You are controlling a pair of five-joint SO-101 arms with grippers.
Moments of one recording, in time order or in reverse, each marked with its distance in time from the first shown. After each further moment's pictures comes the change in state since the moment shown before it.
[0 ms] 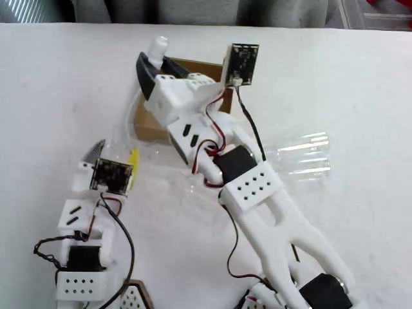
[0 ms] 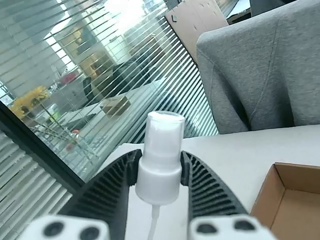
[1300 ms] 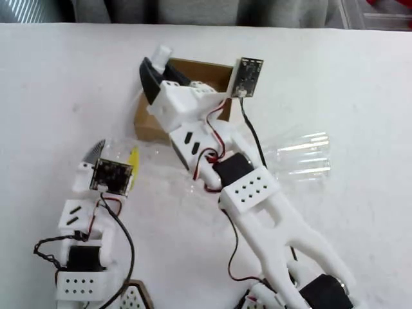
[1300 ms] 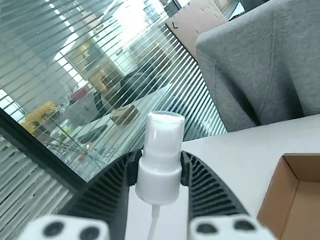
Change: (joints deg) left arm 0.0 0.0 0.0 0.2 0.0; right arm -0.1 -0.2 8.7 -9.8 -5.4
